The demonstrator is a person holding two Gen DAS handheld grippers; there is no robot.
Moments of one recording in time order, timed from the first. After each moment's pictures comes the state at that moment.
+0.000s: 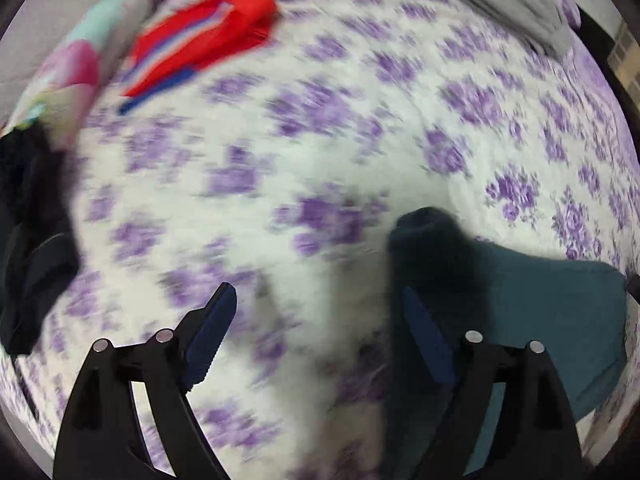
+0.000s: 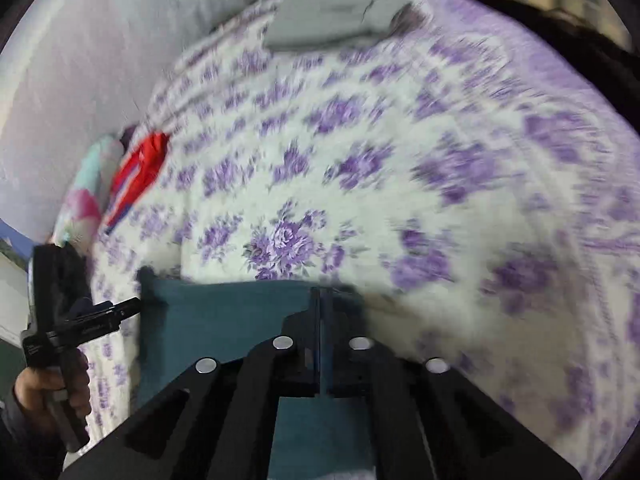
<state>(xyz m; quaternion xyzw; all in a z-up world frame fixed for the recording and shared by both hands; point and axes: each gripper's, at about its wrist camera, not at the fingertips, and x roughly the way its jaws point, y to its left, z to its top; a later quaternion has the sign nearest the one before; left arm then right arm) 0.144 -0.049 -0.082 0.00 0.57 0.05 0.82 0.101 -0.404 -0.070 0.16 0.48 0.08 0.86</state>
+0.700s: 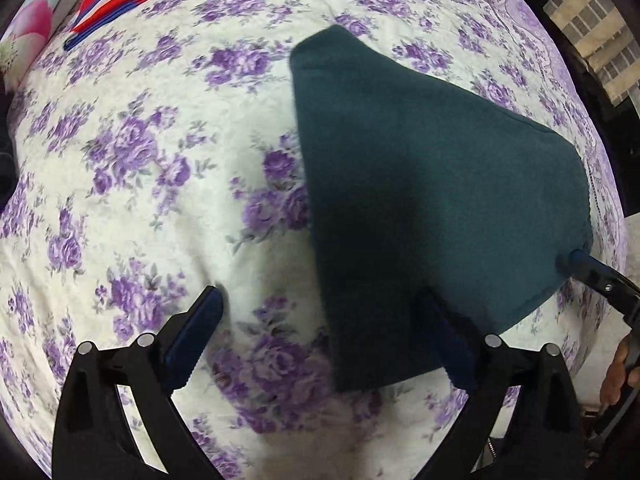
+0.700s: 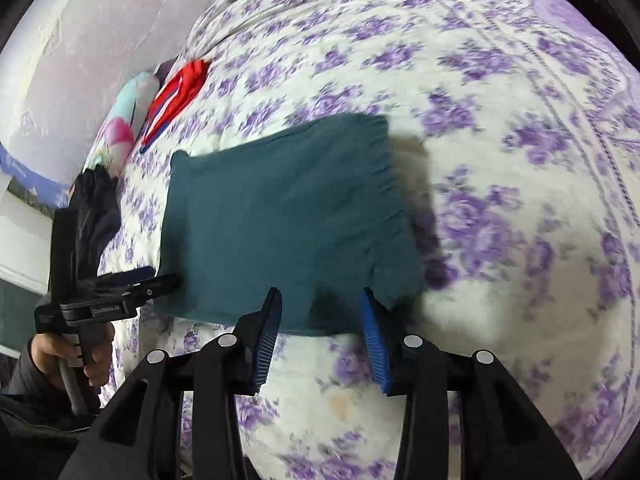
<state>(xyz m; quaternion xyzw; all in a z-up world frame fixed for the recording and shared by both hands) 0.076 -0.078 -0.126 -0.03 0.62 -0.08 0.78 0.036 -0.392 -0.098 0.15 0.55 0.15 0.81</state>
